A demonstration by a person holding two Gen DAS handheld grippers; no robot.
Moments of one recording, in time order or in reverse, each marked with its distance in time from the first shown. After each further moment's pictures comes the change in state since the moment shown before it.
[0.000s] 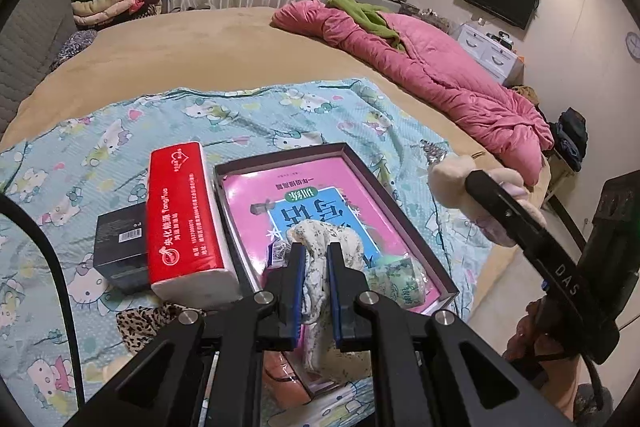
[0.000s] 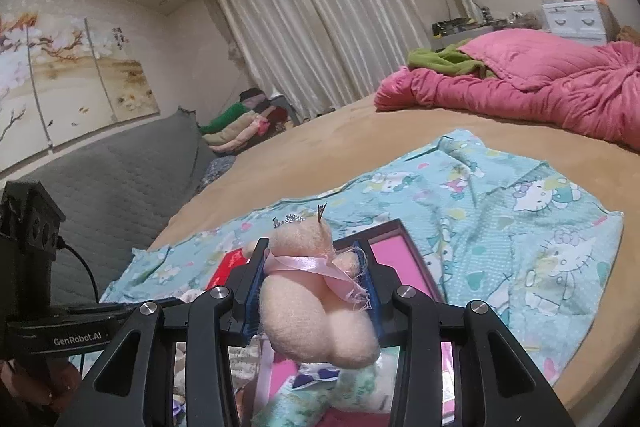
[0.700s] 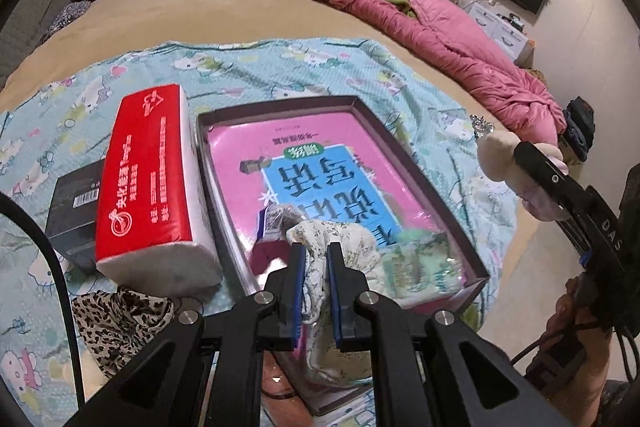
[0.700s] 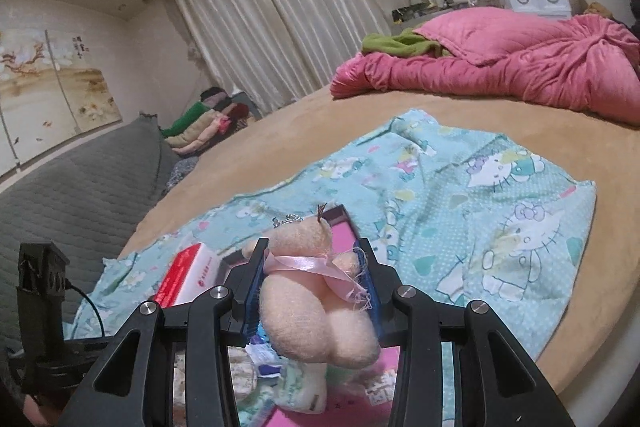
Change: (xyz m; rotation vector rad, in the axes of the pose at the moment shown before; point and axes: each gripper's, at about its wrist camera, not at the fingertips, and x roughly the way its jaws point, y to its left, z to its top) left arm 0.067 0.008 -0.024 -0.029 0.105 -0.002; right arm 0.013 -0.051 -0.011 0.081 0.049 -0.128
